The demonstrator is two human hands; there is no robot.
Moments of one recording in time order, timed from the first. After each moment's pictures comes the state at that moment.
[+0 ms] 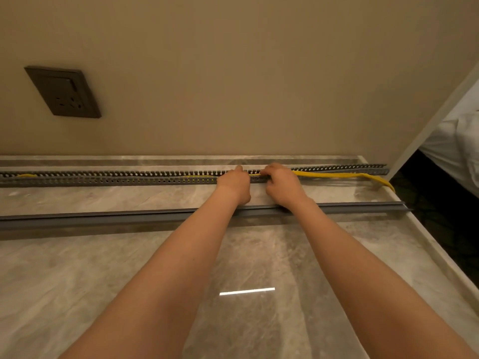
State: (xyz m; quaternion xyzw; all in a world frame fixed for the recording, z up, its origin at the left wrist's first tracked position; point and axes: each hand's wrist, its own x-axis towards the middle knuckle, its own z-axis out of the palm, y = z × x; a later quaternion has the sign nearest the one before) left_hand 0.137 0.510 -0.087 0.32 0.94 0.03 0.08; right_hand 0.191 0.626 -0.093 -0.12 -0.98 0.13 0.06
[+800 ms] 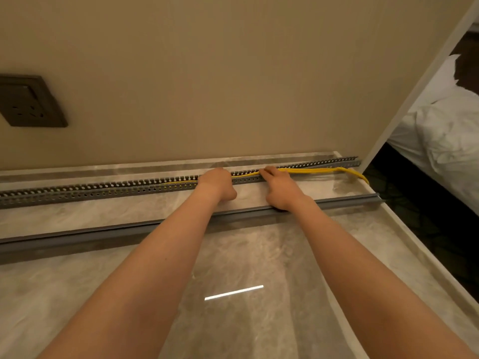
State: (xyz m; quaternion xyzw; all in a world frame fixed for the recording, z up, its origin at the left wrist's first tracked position) left_hand 0.126 0.509 -0.074 0.33 0.94 0.02 0.12; right_hand 0.212 0.643 -0.088 -0.18 -0.98 0.08 -0.07
